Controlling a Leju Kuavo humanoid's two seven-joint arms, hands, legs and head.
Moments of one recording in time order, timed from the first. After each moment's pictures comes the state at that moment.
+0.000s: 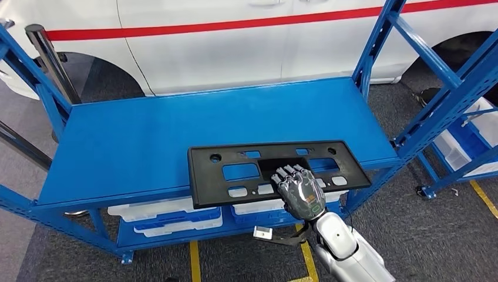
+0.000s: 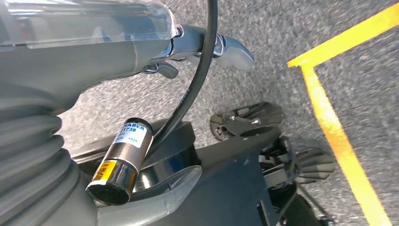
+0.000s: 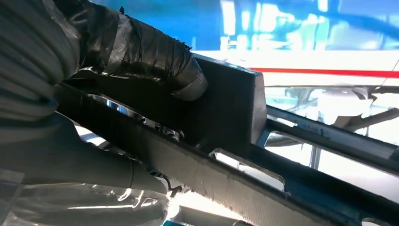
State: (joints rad) left arm -0.09 -0.17 0.07 -0.18 -0.30 0.07 -0.03; right arm -0.29 -0.16 0.56 -1.22 1.40 -0.64 -0.05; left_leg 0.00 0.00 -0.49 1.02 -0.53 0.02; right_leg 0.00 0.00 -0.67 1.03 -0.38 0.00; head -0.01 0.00
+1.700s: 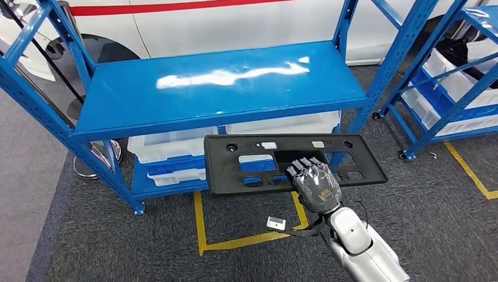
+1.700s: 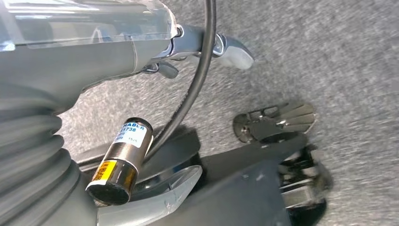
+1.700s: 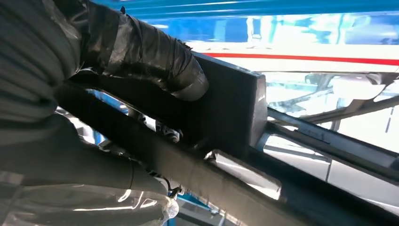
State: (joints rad) left arm -0.10 -0.17 0.10 -0.19 -0.34 0.08 -0.03; right arm -0.29 -0.21 0.49 -1.25 1.44 -0.65 -0.02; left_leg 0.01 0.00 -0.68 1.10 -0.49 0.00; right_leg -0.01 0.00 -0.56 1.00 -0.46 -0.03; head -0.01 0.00
